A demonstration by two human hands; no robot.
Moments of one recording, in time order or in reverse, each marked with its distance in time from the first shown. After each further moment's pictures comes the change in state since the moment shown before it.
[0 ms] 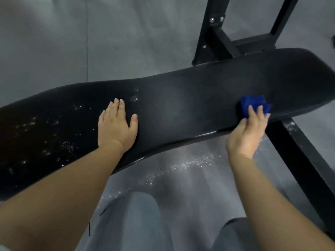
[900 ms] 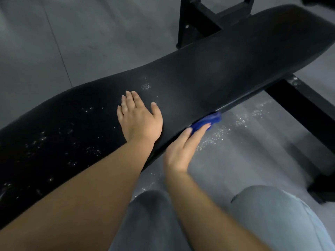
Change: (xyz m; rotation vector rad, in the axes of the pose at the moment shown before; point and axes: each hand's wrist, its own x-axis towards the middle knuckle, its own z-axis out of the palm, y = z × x) left_hand 0.000 -0.009 0.006 -0.073 -0.017 0.052; right_hand -0.218 -0.133 0.098 0.562 0.091 0.539
